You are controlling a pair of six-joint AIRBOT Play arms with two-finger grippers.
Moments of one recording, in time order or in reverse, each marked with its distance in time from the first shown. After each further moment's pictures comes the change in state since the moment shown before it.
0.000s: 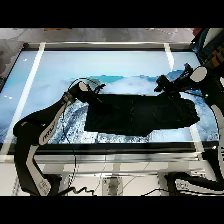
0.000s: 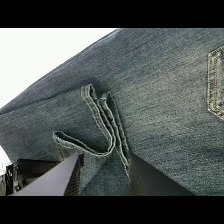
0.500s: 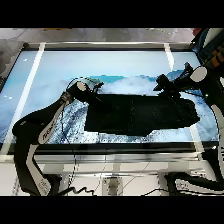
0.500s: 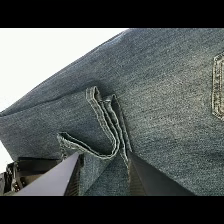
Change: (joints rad) left arm 0.016 -0.007 0.000 -0.047 0.011 0.023; right arm 0.000 0.000 0.000 0.007 -0.015 -0.007
